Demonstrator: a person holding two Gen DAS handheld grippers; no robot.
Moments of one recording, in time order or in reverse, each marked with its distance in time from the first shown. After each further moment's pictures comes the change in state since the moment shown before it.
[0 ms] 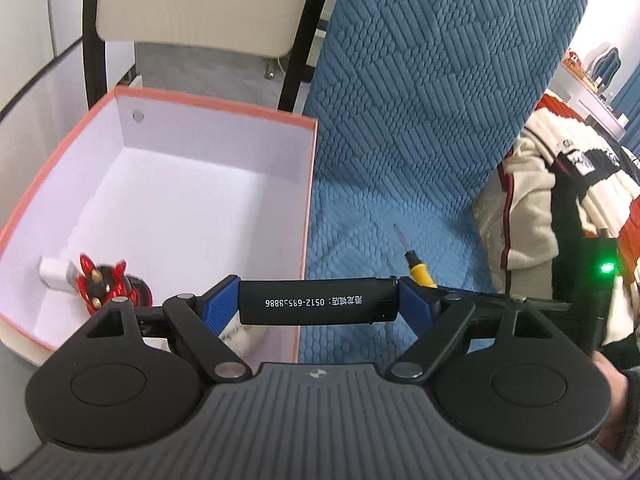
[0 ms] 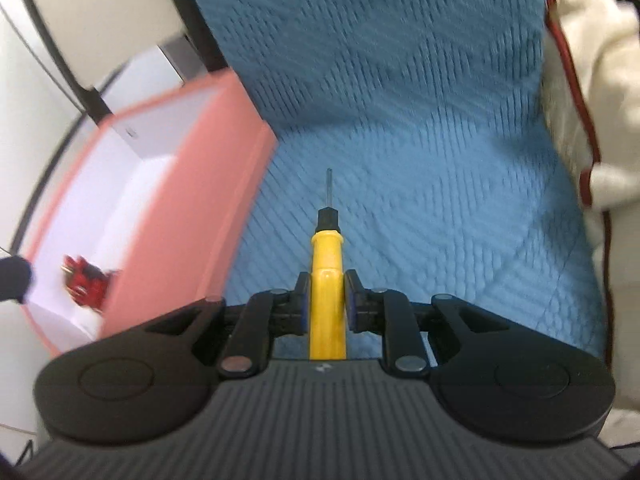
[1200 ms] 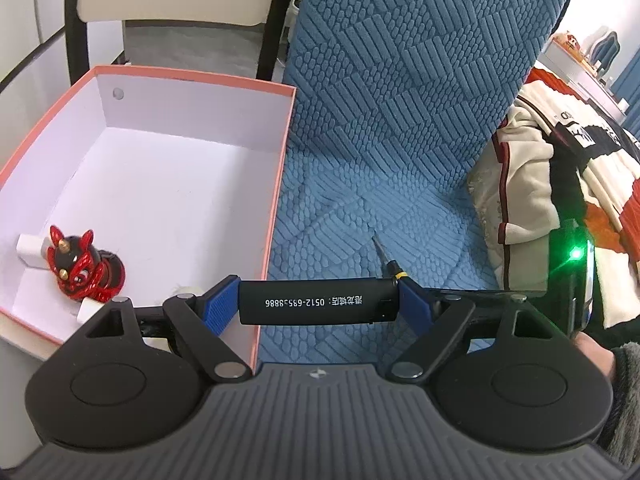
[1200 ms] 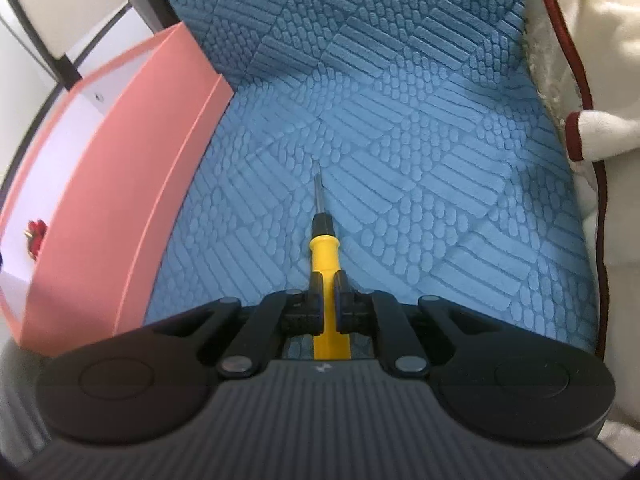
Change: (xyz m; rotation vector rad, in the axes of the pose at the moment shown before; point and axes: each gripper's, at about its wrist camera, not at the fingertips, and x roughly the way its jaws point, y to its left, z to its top) left arm 0.025 -0.024 -0.032 0.015 0.037 0.002; right arm 0.033 -0.057 -0.018 0.025 0.136 -0.007
